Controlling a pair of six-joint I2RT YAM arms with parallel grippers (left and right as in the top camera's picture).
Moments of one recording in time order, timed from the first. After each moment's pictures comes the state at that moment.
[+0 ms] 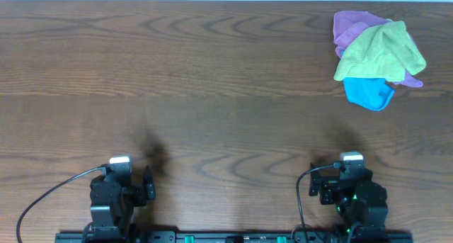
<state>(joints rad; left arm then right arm) 0.00 0.01 0.20 -0.86 -0.07 -0.04 0.03 0.02 0.18 -0.77 -0.03 -0.01</state>
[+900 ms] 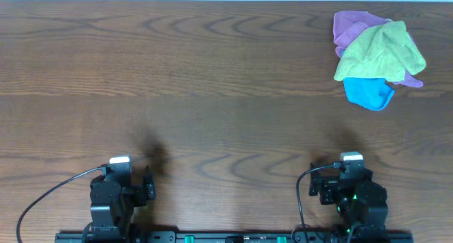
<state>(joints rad) 0.00 0.01 0.20 -0.86 -0.07 -0.04 0.03 0.02 0.18 -0.77 -0.03 0.00</state>
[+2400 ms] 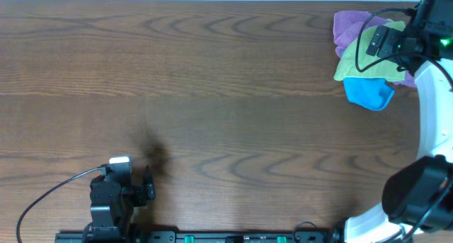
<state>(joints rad) 0.00 0.01 0.20 -0.86 -0.07 -0.04 -0.25 1.78 1.65 -0.80 0.10 0.15</state>
